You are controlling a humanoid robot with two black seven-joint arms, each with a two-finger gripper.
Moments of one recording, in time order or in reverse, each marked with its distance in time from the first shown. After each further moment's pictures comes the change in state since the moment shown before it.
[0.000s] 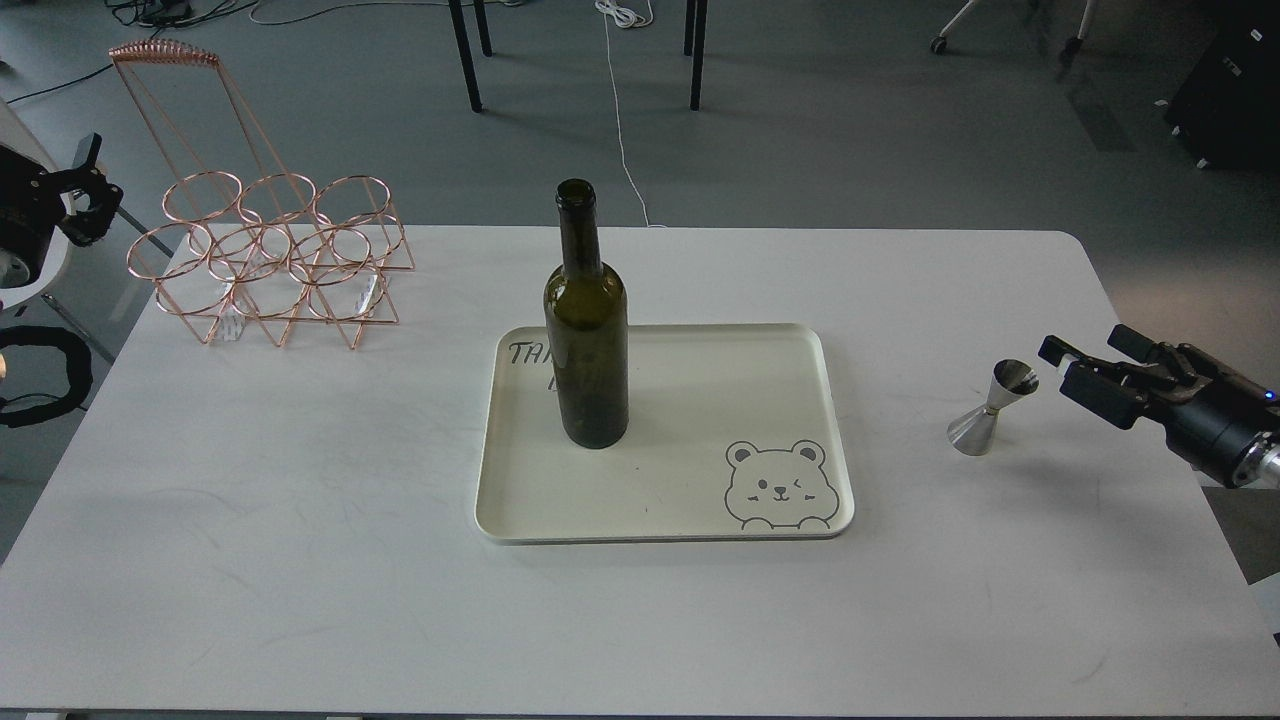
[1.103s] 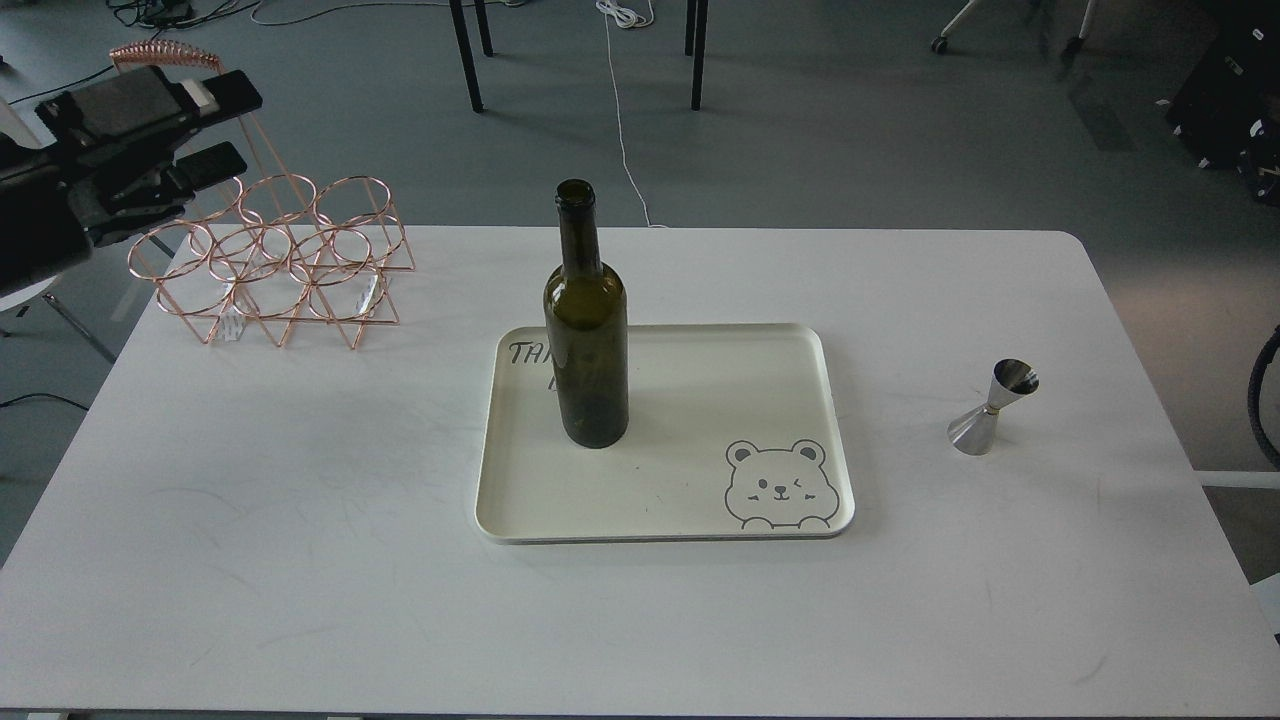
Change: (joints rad) left arm 0.010 0.643 0.105 -1.144 1.116 0.233 0.013; right arm 0.136 0.318 0.537 -0.602 1.307 0.727 0.000
